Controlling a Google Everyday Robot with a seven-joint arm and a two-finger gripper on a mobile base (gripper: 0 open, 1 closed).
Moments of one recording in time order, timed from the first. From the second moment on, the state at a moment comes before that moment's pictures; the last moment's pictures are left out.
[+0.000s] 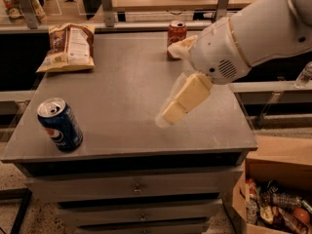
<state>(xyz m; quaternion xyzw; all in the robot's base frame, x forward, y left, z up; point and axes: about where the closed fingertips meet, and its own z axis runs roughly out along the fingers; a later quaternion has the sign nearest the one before) 0.457 -0.024 0.968 -0.60 0.68 0.23 0.35</state>
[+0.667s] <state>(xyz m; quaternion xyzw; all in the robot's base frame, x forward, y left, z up) 0.454 0.043 0.946 -0.62 0.62 0.25 0.41</state>
